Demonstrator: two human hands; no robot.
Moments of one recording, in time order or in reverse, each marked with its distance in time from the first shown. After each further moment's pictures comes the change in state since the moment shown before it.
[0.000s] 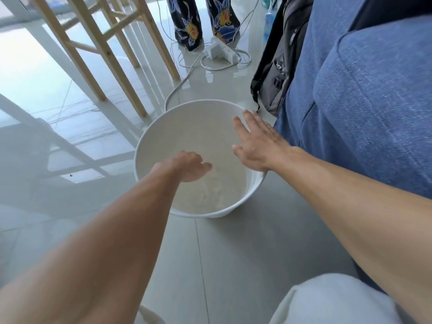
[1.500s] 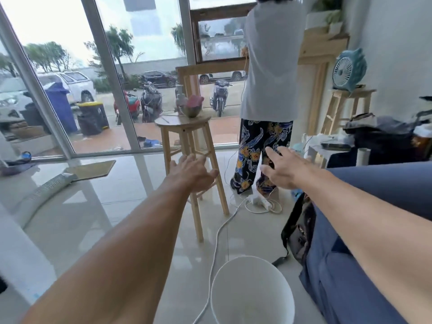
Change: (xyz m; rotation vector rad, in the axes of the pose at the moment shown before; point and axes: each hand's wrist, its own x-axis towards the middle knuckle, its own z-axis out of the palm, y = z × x) left_hand -0.311 -0.061 -0.385 0.010 0.701 -0.104; right_hand -0.088 -0.152 -0.437 -0.129 0.279 0.054
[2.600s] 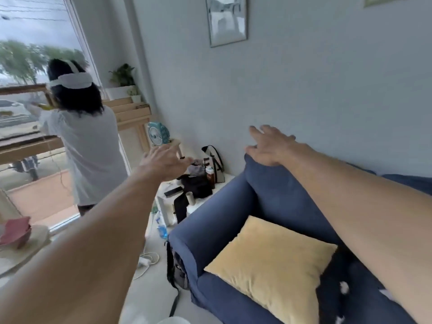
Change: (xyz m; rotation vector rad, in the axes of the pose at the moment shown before) left_hand -0.053 0.235 -0.406 -0.151 0.058 0.781; right_hand -0.270 0.111 -0.441 -0.064 0.202 0.781
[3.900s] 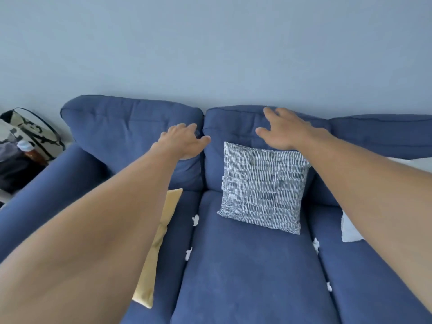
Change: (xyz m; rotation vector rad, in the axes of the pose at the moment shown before) left_hand -0.022 0.560 0.186 -0.140 -0.325 0.578; right_hand -0.190 0.512 0.056 -0.054 -0.123 0.667
